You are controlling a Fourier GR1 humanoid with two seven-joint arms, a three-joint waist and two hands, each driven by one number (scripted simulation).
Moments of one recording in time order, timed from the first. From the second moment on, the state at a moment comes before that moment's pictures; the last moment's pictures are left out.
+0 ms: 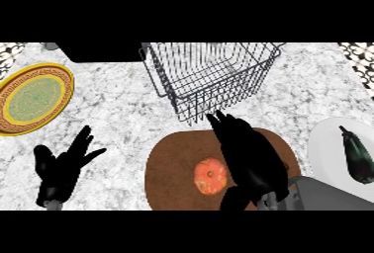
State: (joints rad) left arm 0.04 0.43 -0.25 -1.44 0.38 0.24 0.13; right arm -0.68 -0.51 0.87 -1.88 0.23 0.07 1.18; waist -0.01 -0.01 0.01
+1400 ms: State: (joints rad) left arm 0.05 0.41 -0.23 -1.44 0.35 0.21 0.13; right arm -0.50 -0.29 0.90 -1.63 0.47 0.09 1.11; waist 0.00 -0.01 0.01
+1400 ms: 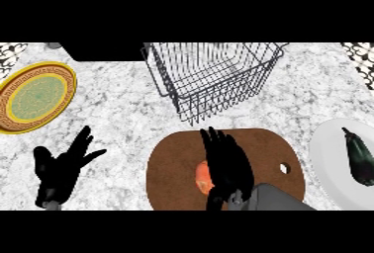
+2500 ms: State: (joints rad) left arm 0.05 0.40 -0.21 -1.45 0.33 0.19 0.17; right arm -0.50 -0.17 0.99 -1.56 0.69 0.16 1.01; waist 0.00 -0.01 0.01
